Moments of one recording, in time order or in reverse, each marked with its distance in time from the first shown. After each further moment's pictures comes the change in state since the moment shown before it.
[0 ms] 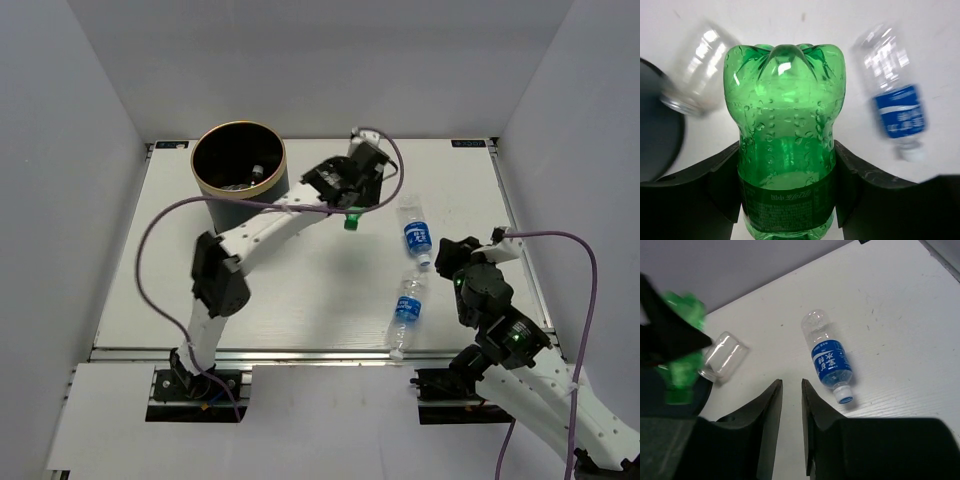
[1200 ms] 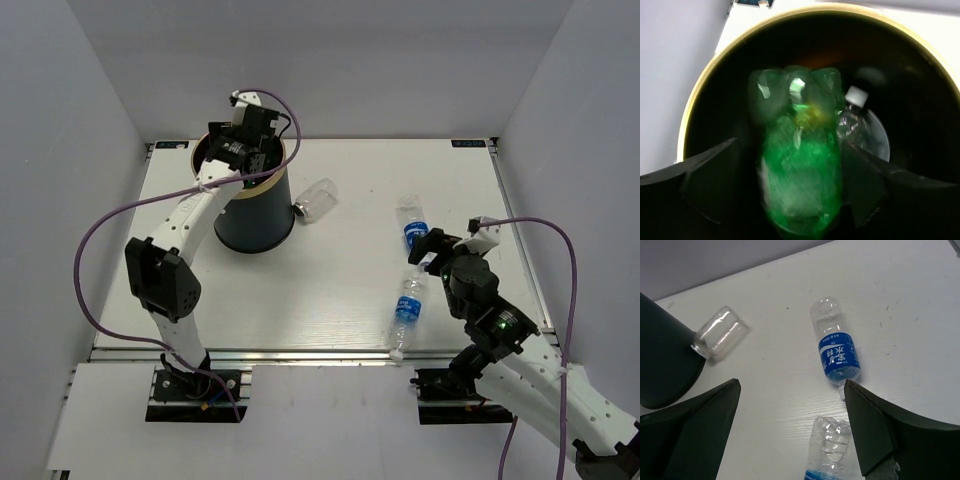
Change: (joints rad) left arm 0.435 -0.365 -0.261 0.072 -0.350 0.248; right arm 0.000 0.108 -0.002 0.072 -0.105 -0.097
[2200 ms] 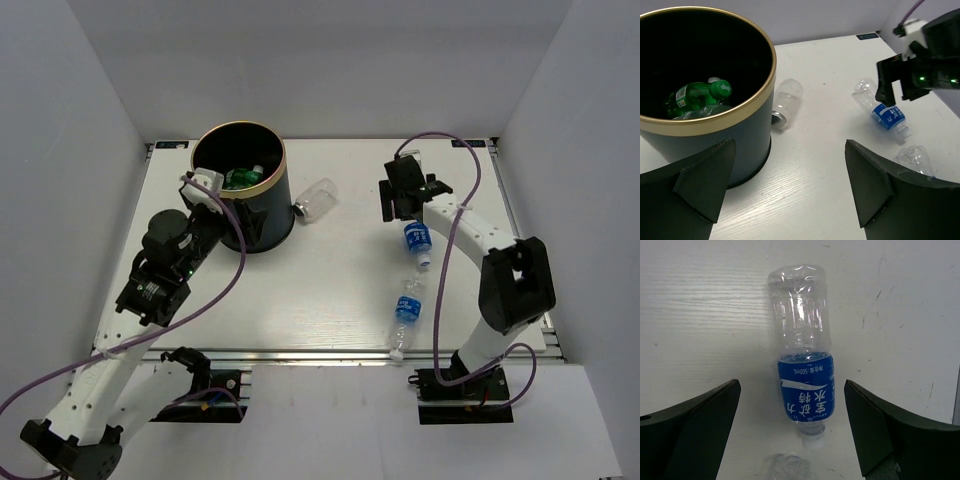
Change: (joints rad) left arm -0.008 -1.032 -0.933 0.507 0.775 0.081; right arm -0.253 1.110 0.734 -0.301 -0.185 -0.277
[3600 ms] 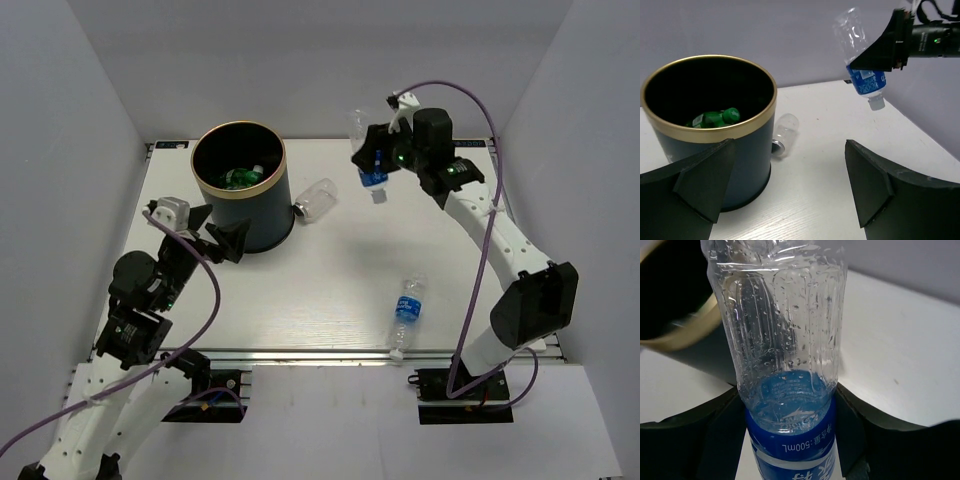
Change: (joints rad) left arm 0.014 -0.249 -0.101 0.073 0.018 0.000; right arm -0.063 -0.075 0.221 0.208 -0.718 -0.023
